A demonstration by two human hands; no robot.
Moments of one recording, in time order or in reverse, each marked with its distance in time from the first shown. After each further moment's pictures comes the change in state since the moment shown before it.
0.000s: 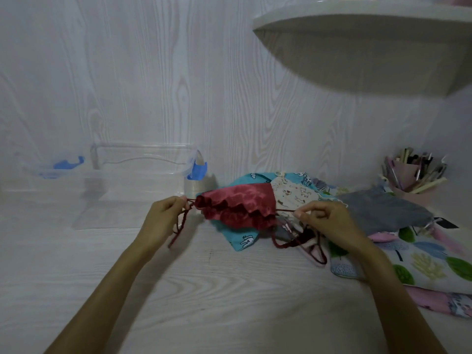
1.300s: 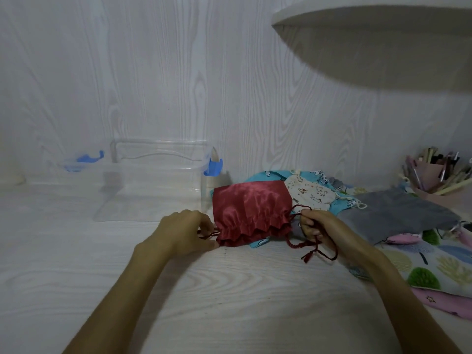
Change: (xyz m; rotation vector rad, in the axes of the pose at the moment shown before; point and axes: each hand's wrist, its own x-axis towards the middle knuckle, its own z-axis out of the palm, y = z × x) left_hand -0.008 -0.004 -0.009 1.036 -0.338 0.211; right_hand 0.004 -0.006 0.034 0.333 -0.275 0.195
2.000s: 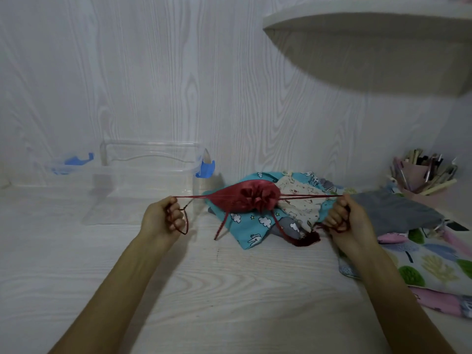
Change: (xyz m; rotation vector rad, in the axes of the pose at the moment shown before) left_hand 0.016 -0.007 -0.002 -2.132 0.197 -0.483; right_hand 0.003 0.001 -0.029 0.853 0.504 -0.077
